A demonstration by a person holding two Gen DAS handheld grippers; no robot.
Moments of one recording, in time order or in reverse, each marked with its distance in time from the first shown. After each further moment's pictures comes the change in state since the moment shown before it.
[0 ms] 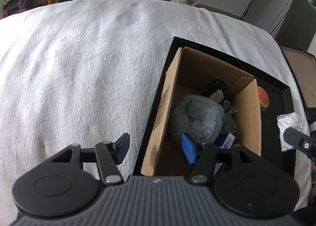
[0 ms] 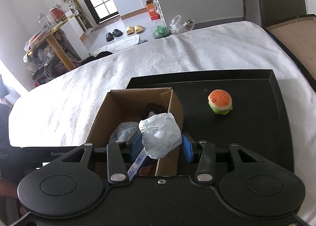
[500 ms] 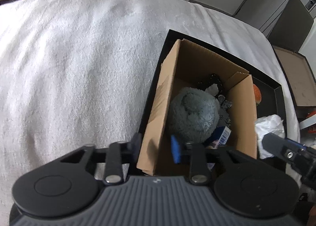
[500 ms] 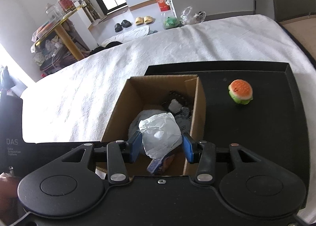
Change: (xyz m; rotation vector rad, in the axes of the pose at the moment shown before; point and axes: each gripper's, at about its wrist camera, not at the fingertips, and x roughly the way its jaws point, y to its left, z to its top) left arm 0.007 0.014 -0.006 -0.018 0.034 -0.091; right arm 0.007 0.035 -0.009 -0.017 0.058 0.042
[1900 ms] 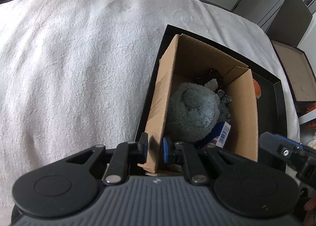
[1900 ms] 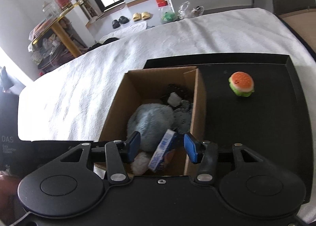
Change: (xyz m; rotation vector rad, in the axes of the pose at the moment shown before) left arm 0.002 0.000 -0.001 0.018 0.027 -0.008; right arm 0.004 -0.004 -0.005 0.029 0.019 -0.008
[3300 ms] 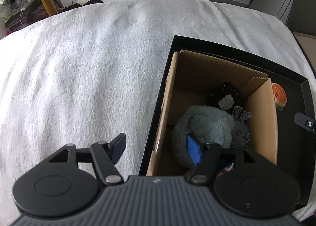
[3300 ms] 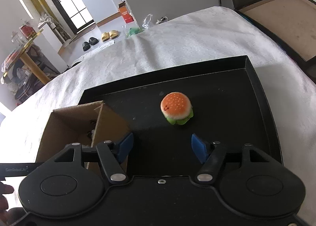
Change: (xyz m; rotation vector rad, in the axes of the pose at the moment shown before) left arm 0.026 -0.044 0.032 0.083 -0.036 0.229; right arm 0.043 -0.128 0.030 0.123 -0.092 -0.084
